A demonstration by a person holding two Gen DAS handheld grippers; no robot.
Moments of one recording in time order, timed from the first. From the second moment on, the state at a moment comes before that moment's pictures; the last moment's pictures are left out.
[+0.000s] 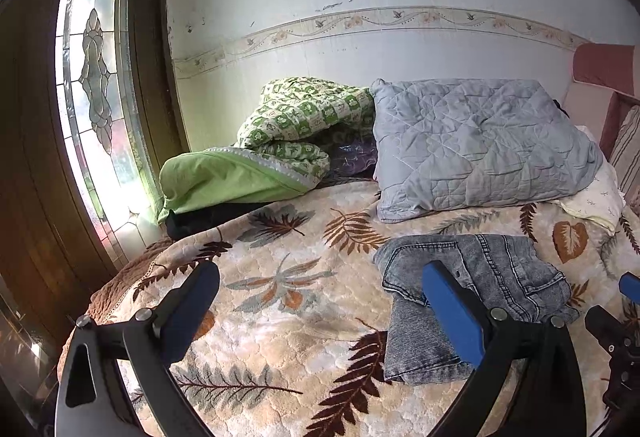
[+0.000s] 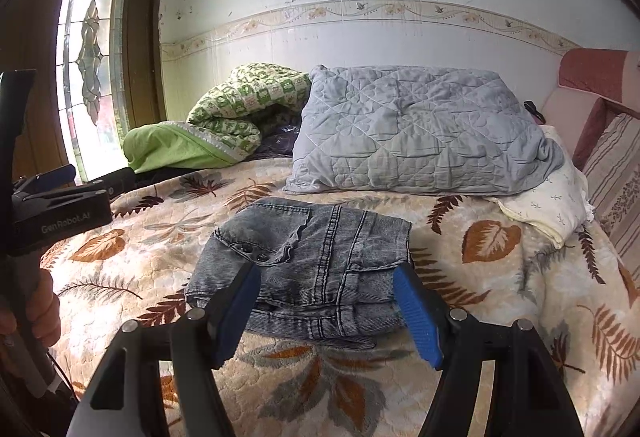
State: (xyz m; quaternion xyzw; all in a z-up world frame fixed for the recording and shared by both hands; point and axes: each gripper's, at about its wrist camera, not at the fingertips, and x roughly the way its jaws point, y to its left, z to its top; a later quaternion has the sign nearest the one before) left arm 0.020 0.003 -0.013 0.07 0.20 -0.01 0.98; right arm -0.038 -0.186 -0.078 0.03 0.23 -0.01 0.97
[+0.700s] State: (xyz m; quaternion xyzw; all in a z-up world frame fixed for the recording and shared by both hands) left arm 0.019 0.007 -0.011 0.06 0.20 -0.01 0.98; right arm -0.037 -0.183 -0.078 0.03 0.23 -0.01 0.97
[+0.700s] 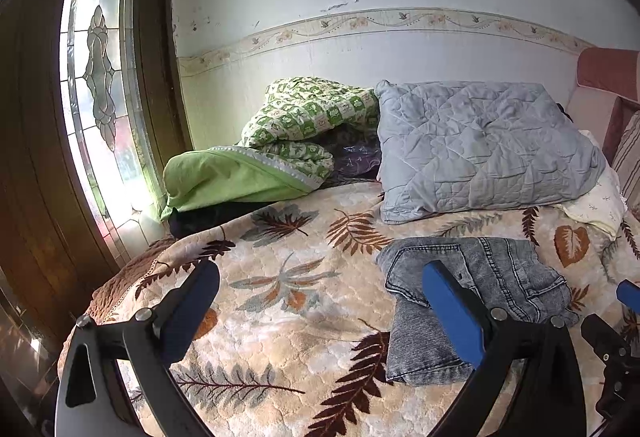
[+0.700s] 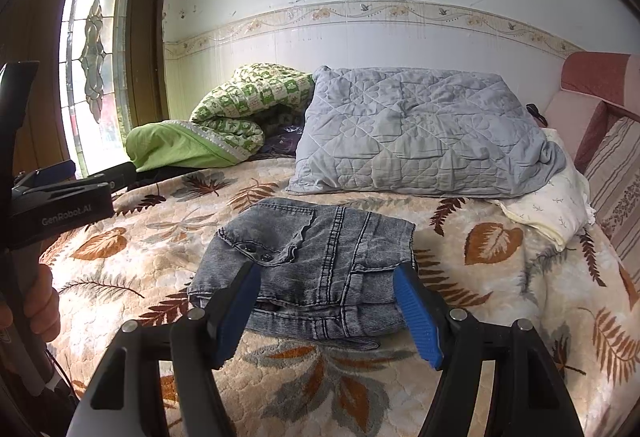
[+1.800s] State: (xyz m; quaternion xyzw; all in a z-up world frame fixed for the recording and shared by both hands) left arm 0.027 0.030 -0.010 0.03 0.22 -0.02 0.97; right arm -0.025 -0.158 -0.081 0.02 0.24 0.02 0.97
